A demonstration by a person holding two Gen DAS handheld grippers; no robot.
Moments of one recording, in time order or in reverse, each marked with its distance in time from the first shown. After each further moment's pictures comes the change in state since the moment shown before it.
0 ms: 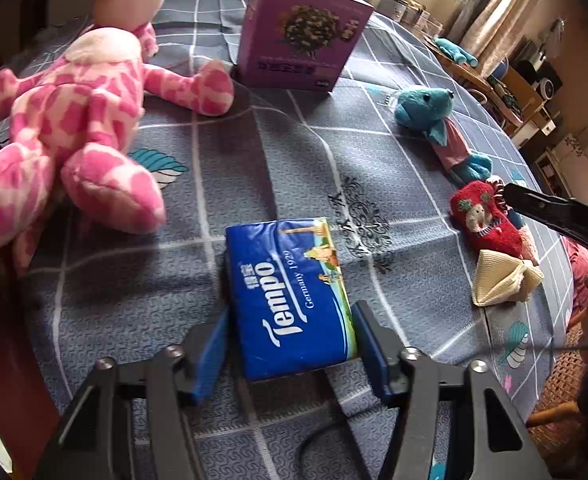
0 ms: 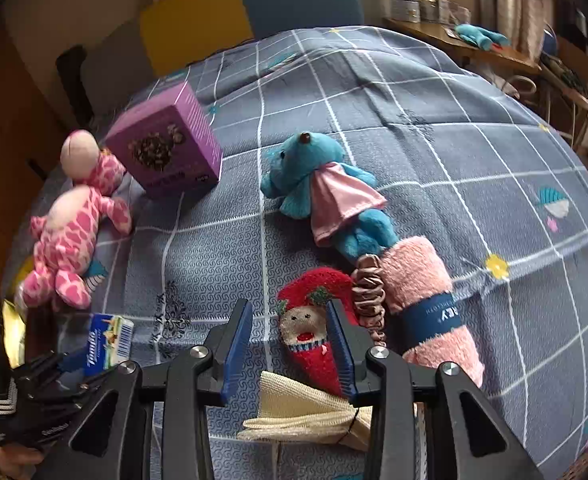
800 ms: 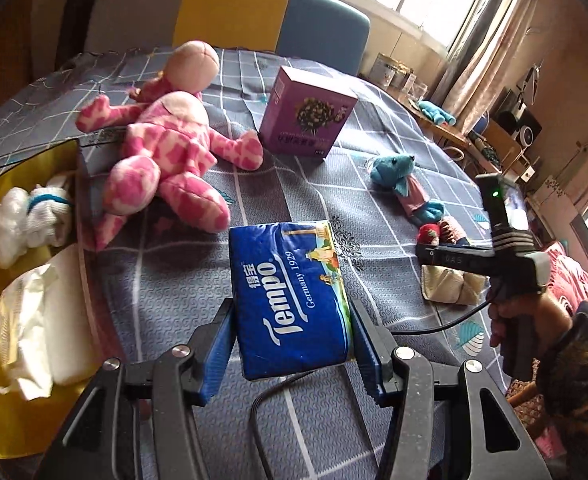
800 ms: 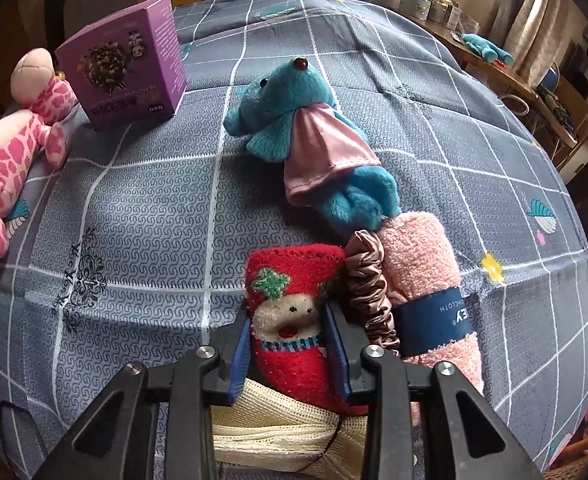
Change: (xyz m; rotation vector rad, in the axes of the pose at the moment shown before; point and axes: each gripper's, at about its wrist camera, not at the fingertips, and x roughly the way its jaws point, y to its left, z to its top) left arm -0.096 0.015 -0.046 -0.046 -0.235 -0.046; right arm 0.046 -0.004 -0.014 -0.108 0.094 -0.202
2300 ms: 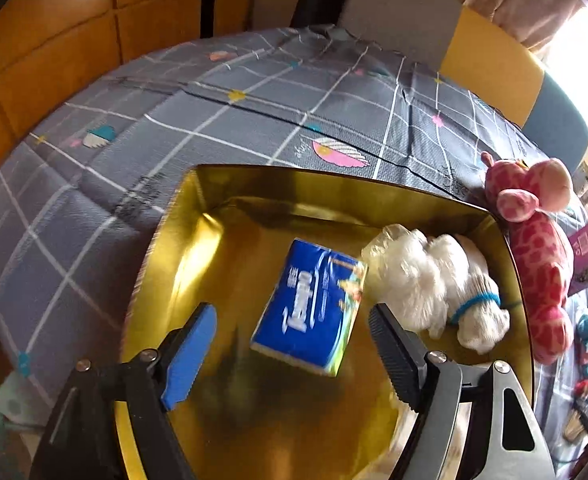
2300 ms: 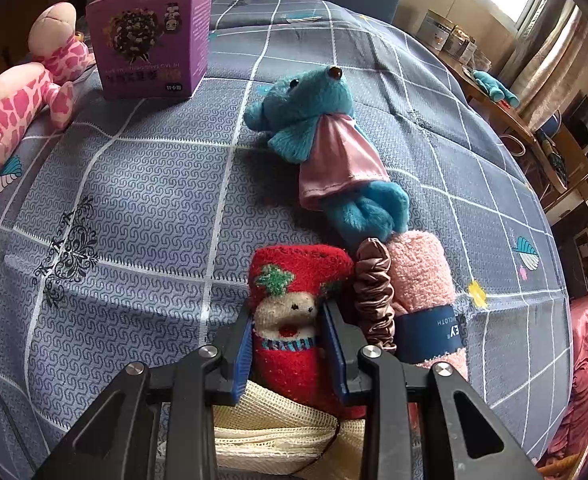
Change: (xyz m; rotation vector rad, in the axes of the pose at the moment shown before) left arm -0.062 0.284 0.021 -0.459 -0.026 0.516; right arm -0.001 0.022 -0.006 -0.132 -0.024 -0.089
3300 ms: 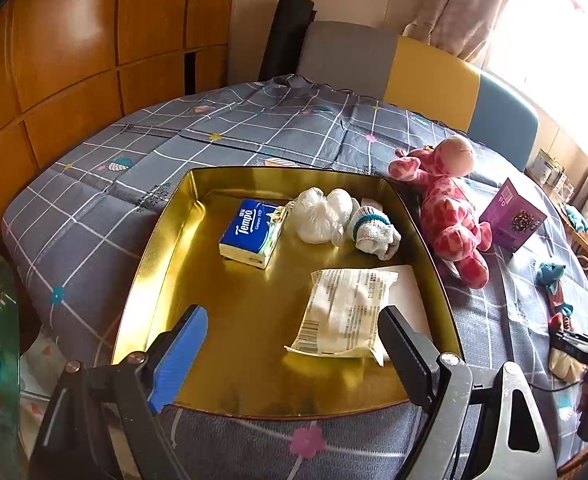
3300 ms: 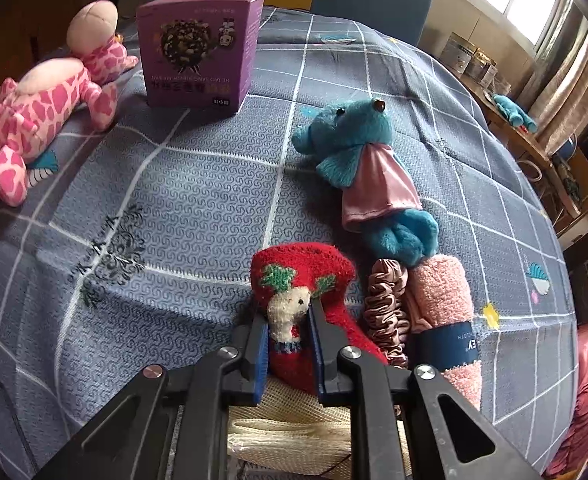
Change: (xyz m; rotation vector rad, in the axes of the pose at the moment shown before) left arm -0.115 -0.036 -0.109 0.077 -0.185 -0.046; right arm -0.018 0.020 0.001 -0.036 -0.064 0.095
